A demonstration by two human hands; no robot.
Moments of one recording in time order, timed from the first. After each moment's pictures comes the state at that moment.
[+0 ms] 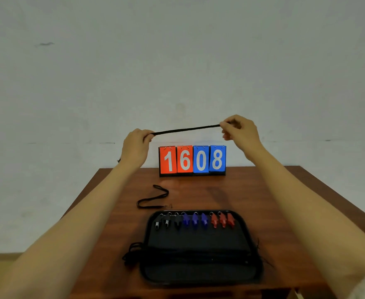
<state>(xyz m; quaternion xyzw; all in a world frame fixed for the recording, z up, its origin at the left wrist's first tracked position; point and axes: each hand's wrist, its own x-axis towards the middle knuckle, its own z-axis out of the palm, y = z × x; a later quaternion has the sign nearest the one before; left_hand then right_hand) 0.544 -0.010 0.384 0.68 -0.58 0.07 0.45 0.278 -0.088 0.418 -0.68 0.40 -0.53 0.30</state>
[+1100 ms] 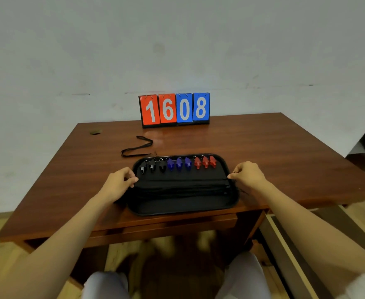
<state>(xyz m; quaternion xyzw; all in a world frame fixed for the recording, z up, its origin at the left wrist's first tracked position) 0.535 0.087 0.186 0.75 -0.56 -0.24 0.26 0.167 -0.026 0.190 -0.69 0.66 -0.15 0.25</state>
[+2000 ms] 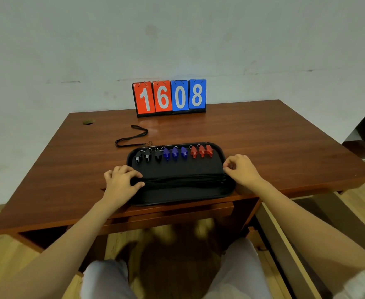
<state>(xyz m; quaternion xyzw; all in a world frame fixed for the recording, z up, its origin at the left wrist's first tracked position) 0.517 0.090 0.139 0.75 -0.64 0.01 0.17 0.168 -0.015 0.167 -0.77 0.59 -0.16 0.17</state>
